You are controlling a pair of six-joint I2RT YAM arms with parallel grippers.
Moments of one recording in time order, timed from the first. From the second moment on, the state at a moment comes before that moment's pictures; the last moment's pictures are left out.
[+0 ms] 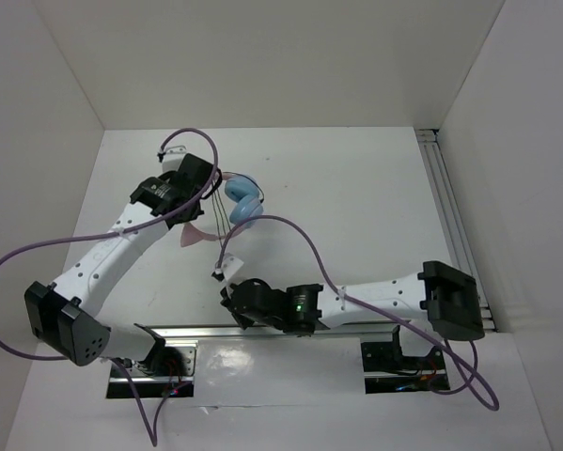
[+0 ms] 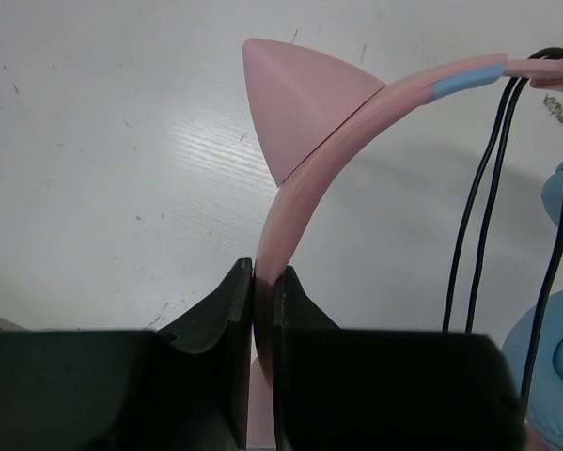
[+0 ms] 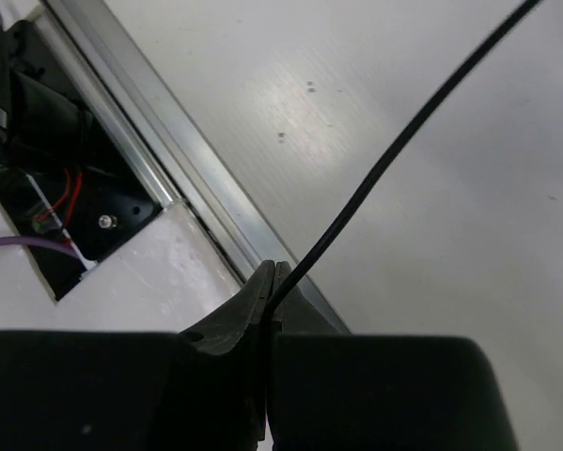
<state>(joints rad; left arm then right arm) -0.47 1.35 1.37 -1.03 -0.64 -0.68 1.43 1.56 1.00 -0.06 0.32 0.44</state>
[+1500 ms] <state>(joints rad) -0.84 1.38 1.09 -0.93 -0.22 -0.30 1.27 1.29 0.94 -0.32 0.68 0.02</state>
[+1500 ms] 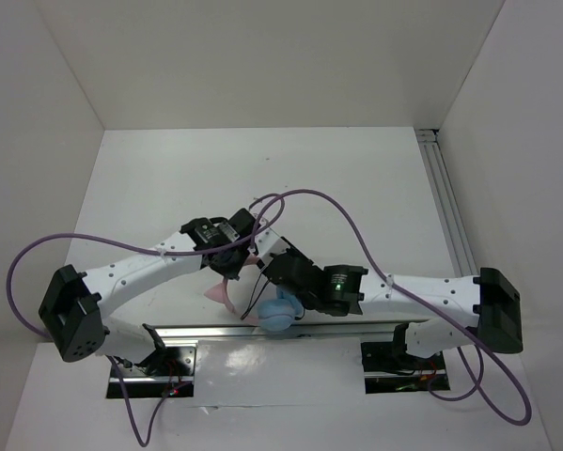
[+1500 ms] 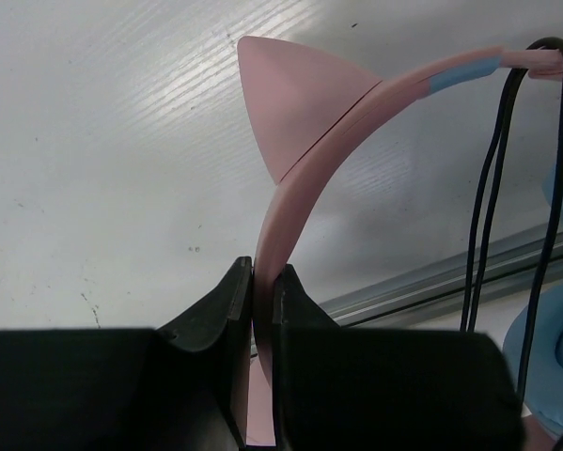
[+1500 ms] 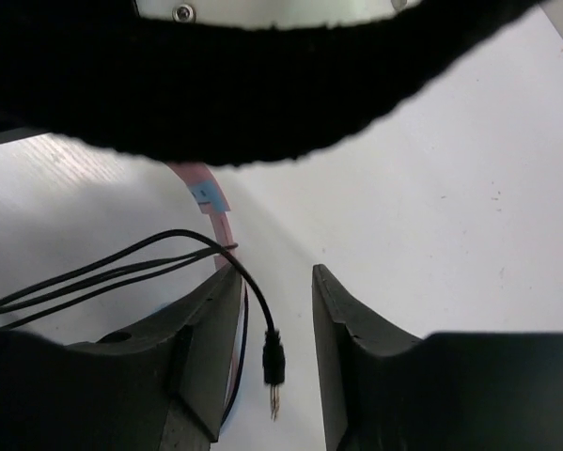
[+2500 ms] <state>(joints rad) -0.78 1.37 1.17 -0.91 -0.24 -0.39 1.14 1.14 0.98 -0.32 0.61 0.21</state>
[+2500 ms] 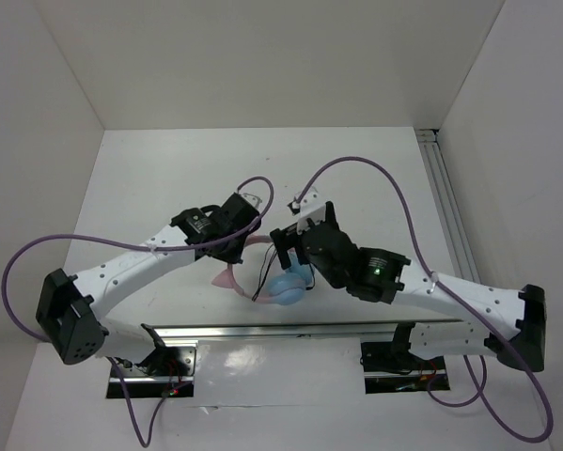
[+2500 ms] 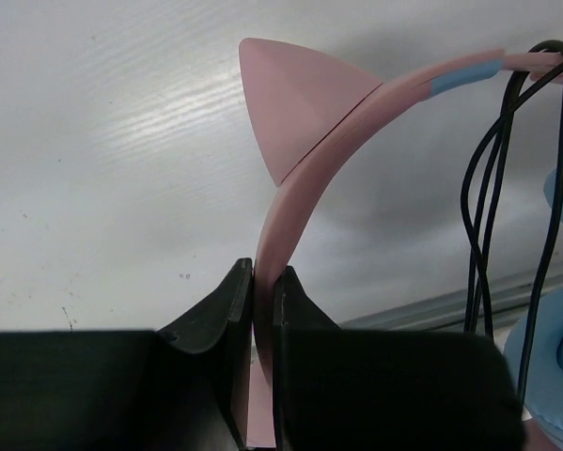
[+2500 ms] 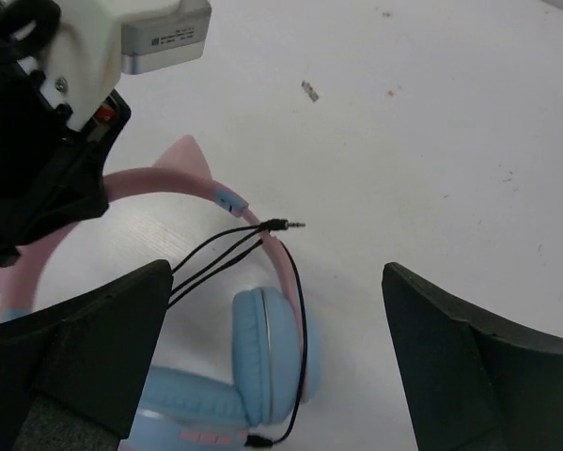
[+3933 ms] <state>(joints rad) 0.02 1.96 1.62 -0.78 -0.39 -0.81 1.28 1.04 0.93 -0.37 0.55 0.43</state>
